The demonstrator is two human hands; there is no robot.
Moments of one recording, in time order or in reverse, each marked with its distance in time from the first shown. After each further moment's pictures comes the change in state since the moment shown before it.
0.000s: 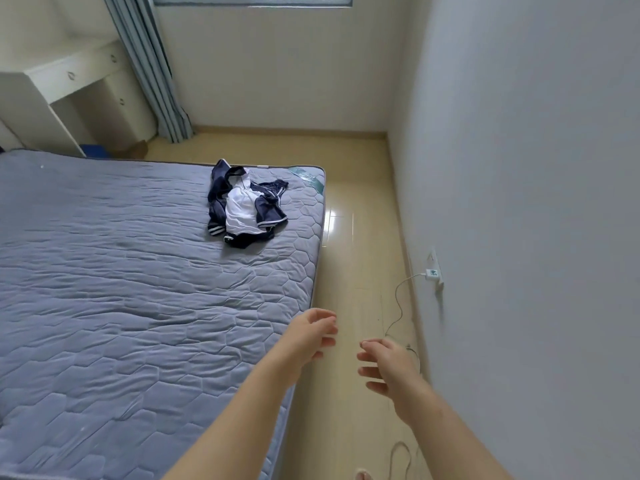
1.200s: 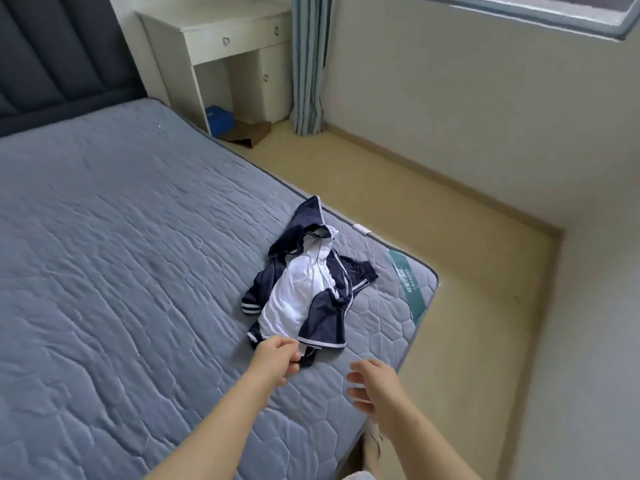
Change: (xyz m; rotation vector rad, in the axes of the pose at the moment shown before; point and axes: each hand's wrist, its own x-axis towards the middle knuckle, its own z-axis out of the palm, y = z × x) left_hand 0.484 0.218 -0.230 -0.425 0.575 -0.272; right_hand 0.513 -0.387 0.185 -0.447 -0.309 0.117
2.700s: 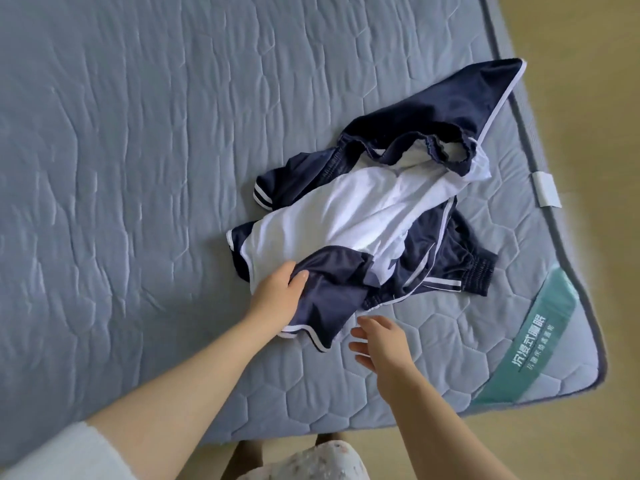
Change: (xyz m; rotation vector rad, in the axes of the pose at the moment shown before) left_hand 0.332 -0.052 0.108 0.020 0.544 -0.210; right_hand 0.390 -0.065 0.013 -0.556 -0.329 0.276
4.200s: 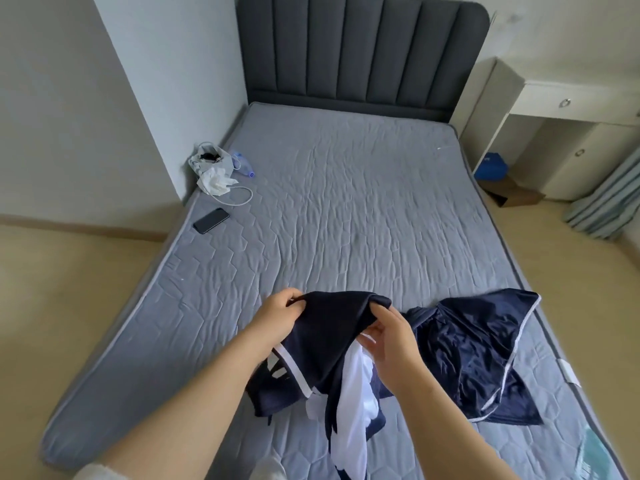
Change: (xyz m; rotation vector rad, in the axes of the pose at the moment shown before) left_hand -0.243 -0.084 -0.401 -0.428 0.197 0.197; right_hand -0.361 -0.009 0.256 0.176 -0.458 -0.689
